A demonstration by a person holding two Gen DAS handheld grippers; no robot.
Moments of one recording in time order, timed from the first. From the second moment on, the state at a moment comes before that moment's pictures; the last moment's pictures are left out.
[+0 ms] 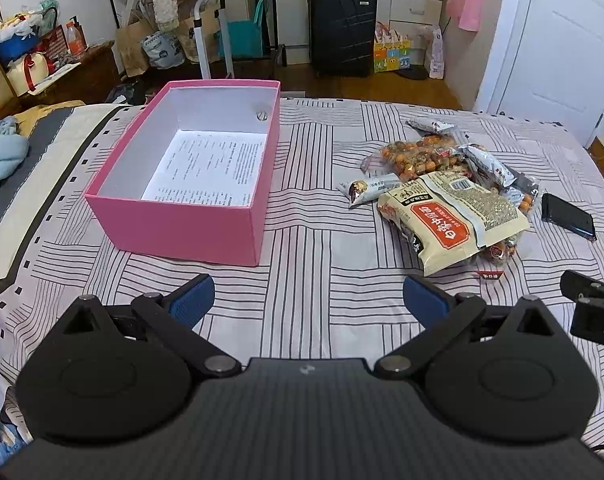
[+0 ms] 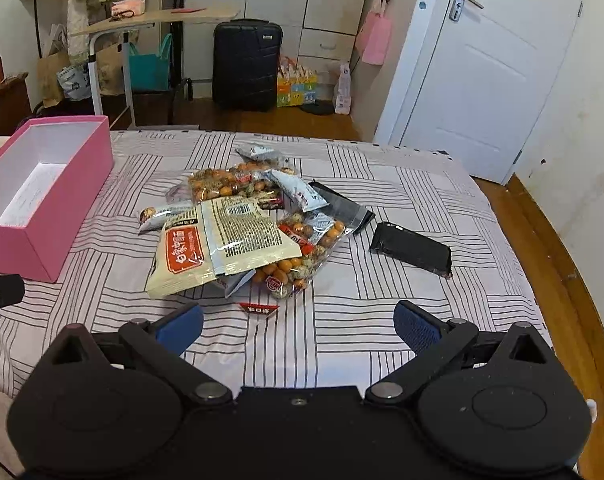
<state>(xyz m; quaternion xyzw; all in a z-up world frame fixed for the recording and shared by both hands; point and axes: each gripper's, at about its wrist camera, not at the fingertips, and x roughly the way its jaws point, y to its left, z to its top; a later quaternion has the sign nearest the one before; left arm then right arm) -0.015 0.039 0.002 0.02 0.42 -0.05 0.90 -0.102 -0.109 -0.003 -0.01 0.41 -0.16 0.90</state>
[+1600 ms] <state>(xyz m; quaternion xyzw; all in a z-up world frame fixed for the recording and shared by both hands) 0.163 -0.022 -0.076 -0.08 0.51 -0.16 0.84 0.040 -0.181 -0.059 0.00 0.43 0.07 0.90</state>
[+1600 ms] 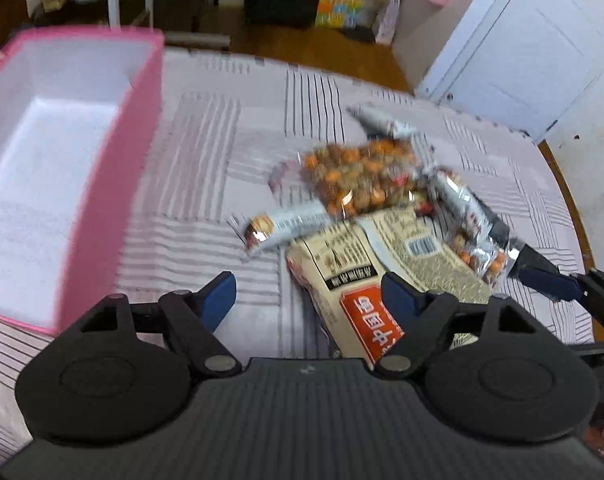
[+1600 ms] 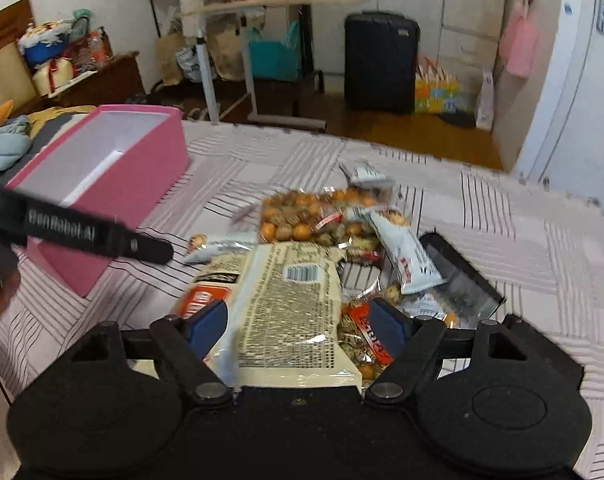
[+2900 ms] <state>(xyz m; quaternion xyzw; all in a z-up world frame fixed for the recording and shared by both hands) 0.119 -0.007 -0.093 -0.18 0.56 -0.21 0.78 0.026 -0.167 -0.078 0.12 0.51 0.11 0.84</state>
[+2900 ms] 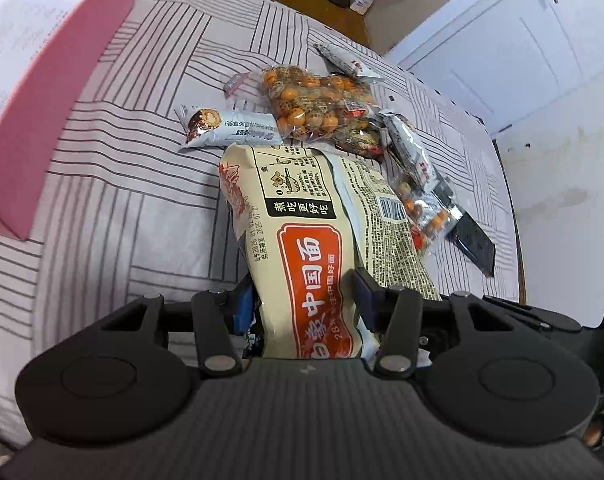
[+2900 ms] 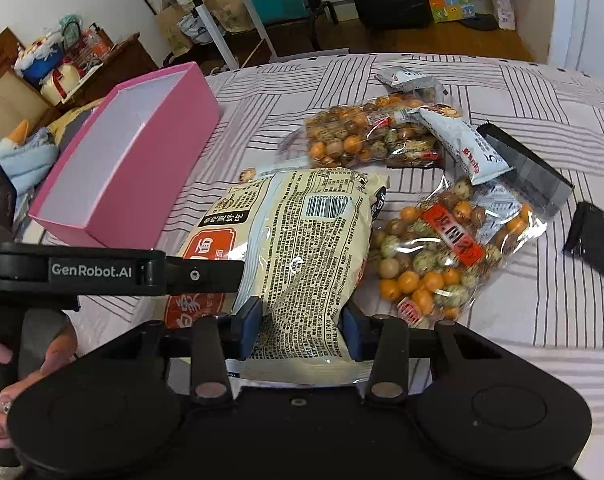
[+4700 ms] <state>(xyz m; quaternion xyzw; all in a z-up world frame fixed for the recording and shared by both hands) 0.286 0.208 -0.076 -0.09 0.48 -0.11 0.86 0.212 0.063 -0.069 -0.02 0.42 0.29 0.86</state>
